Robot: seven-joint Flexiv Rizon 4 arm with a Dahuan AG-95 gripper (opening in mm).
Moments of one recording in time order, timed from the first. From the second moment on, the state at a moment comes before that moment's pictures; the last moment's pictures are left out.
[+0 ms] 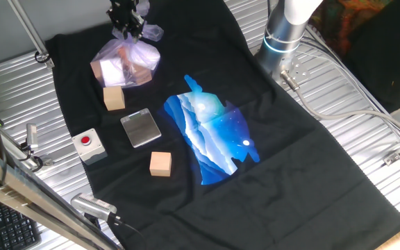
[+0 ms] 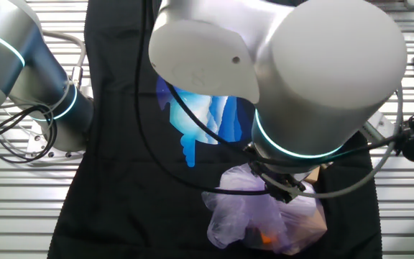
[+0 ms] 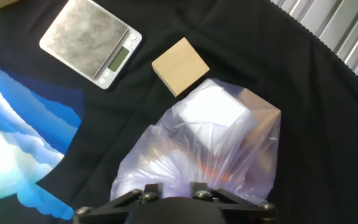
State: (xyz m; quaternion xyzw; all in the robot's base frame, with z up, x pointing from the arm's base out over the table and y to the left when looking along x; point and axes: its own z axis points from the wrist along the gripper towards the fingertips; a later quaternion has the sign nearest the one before) arm 0.473 -0.203 0.195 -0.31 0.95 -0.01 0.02
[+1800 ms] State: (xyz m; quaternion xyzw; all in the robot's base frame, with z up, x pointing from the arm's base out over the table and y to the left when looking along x) arm 0.462 -0.224 0.132 -0.31 0.95 -0.02 -0.02
